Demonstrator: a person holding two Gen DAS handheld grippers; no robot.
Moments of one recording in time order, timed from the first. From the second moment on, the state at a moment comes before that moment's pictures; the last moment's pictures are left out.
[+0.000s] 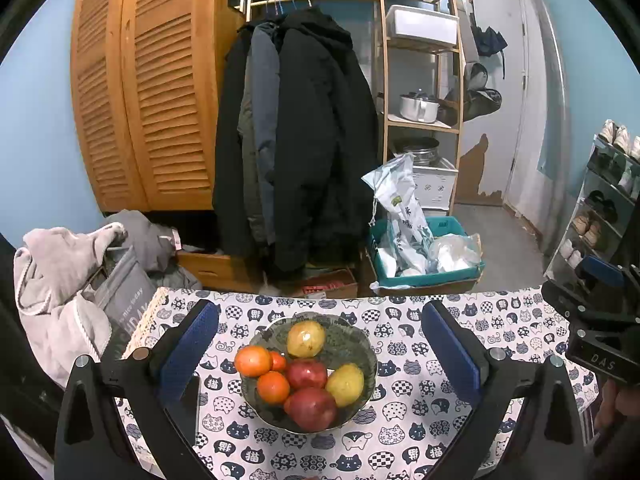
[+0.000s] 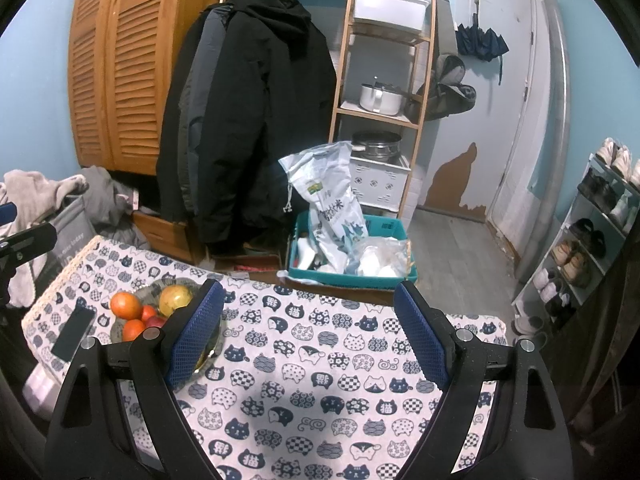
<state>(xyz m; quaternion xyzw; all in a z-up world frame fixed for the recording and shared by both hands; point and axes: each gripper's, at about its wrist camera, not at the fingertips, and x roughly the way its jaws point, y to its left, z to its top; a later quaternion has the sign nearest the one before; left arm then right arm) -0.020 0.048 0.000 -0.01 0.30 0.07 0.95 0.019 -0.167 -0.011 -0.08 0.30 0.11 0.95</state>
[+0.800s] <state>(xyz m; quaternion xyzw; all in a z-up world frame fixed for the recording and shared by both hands) -0.021 0.051 -0.001 -0.01 0.31 0.07 0.95 0.017 -0.169 -0.004 -0.08 0.29 0.11 0.95</state>
